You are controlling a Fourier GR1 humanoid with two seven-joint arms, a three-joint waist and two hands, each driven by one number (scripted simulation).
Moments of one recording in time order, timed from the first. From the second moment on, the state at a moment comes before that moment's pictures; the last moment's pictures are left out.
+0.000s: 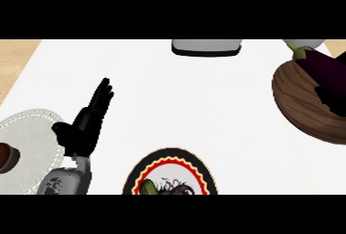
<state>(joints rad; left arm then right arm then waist) -0.15 0.08 -0.09 -1.57 -0.02 0.09 0.11 -0.37 -0.82 0.03 -1.74 0.24 -0.06 0.33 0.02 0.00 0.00</state>
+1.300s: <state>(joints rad) -0.17 0.08 -0.07 -1.55 -0.03 0.07 0.10 -0.68 -0.68 -0.11 -0.52 0.36 0.05 -0.44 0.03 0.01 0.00</state>
